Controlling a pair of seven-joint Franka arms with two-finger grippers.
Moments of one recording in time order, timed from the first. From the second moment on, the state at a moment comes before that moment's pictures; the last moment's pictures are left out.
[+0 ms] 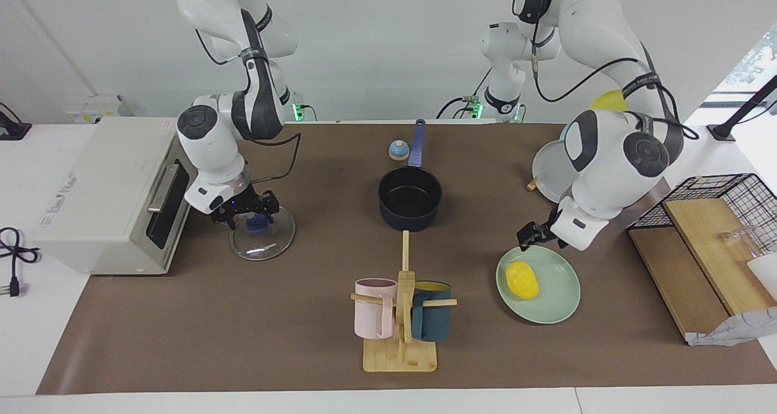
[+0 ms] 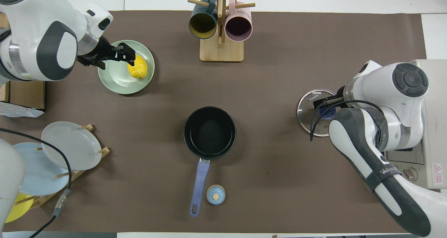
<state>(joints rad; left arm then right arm) -0.16 0.55 -0.04 -1.34 -0.08 1.84 -0.19 0.06 0.13 0.03 -2.12 0.01 2.29 -0.09</state>
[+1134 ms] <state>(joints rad) -0.18 0.68 -0.04 -1.32 -0.09 1.98 -0.22 0.07 0.18 0.02 -2.14 0.01 2.28 -0.09</state>
